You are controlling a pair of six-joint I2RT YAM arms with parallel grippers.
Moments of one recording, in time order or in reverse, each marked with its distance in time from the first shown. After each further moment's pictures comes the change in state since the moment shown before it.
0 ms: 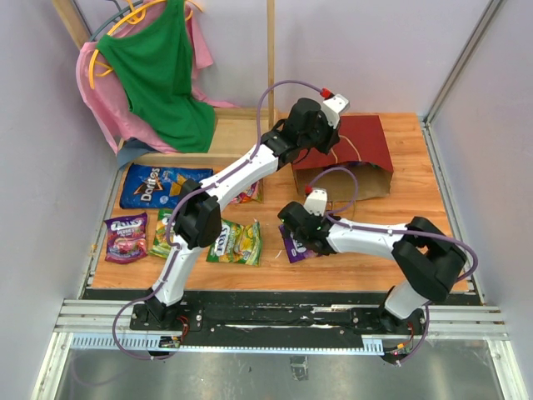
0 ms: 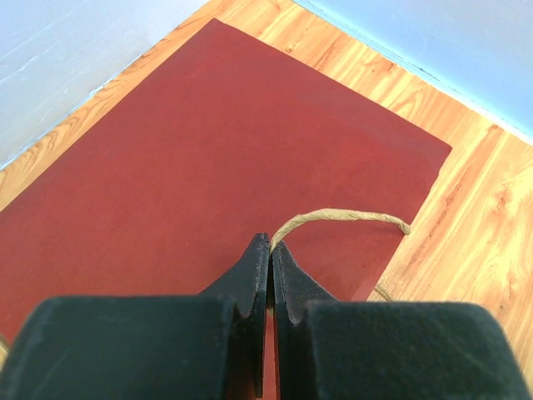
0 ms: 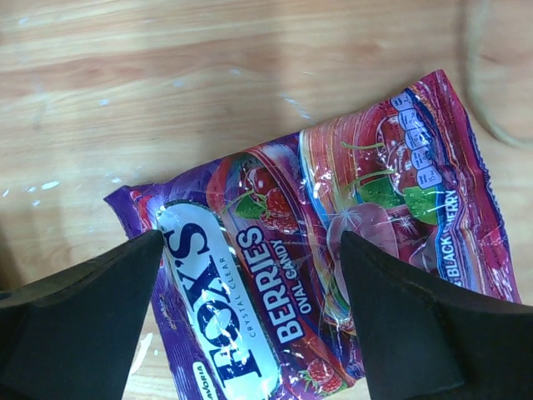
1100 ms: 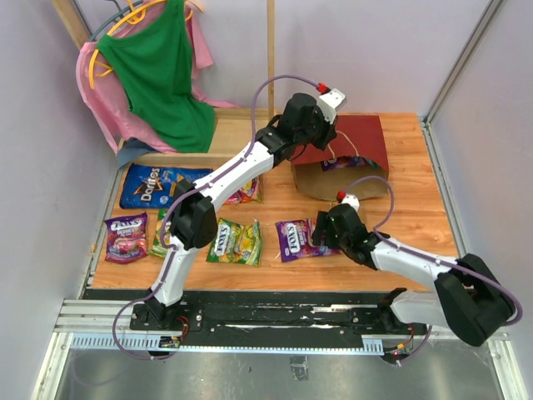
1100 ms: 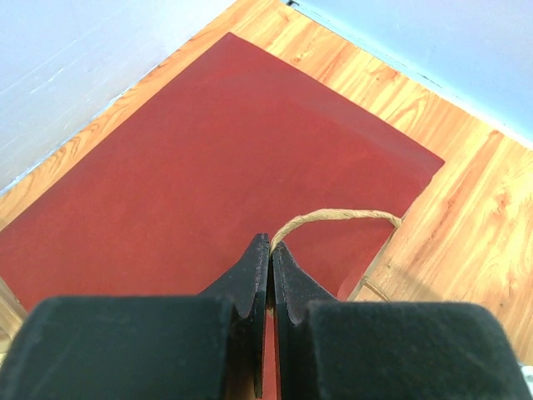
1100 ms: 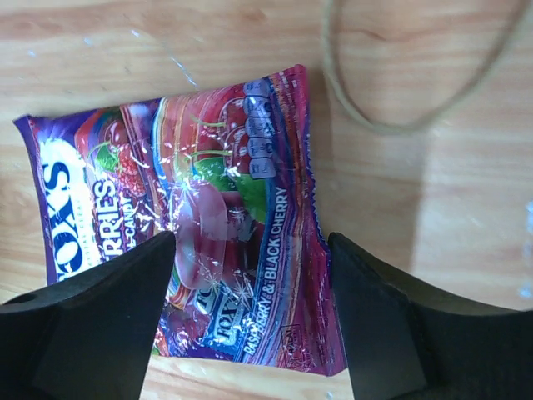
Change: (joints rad) left arm 0.012 -0.040 0.000 -0.027 -0.003 0.014; right arm -0.281 -0.396 -0.380 0.142 -0.328 -0.198
